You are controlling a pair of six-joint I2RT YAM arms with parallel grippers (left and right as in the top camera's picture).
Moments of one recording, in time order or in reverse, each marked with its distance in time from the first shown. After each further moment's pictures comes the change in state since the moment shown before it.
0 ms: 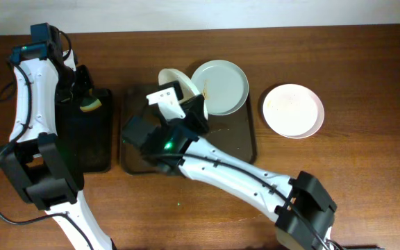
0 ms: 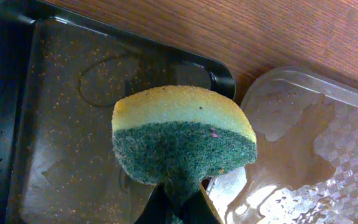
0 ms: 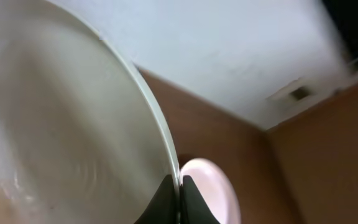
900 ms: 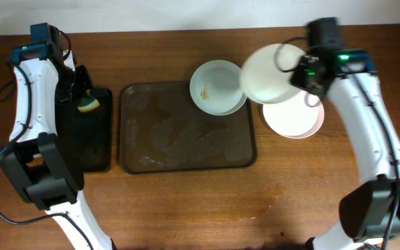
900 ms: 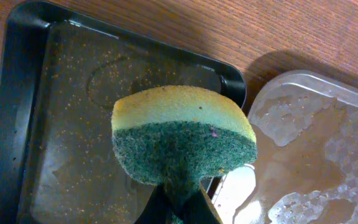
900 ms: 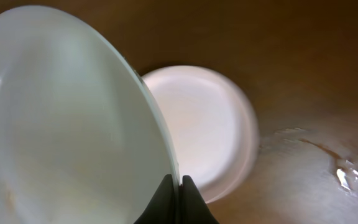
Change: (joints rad) left arm 0.000 0.000 0.000 0.003 -0.033 0.000; right arm -0.999 -0.205 -0.032 -0.150 -1.120 0.081
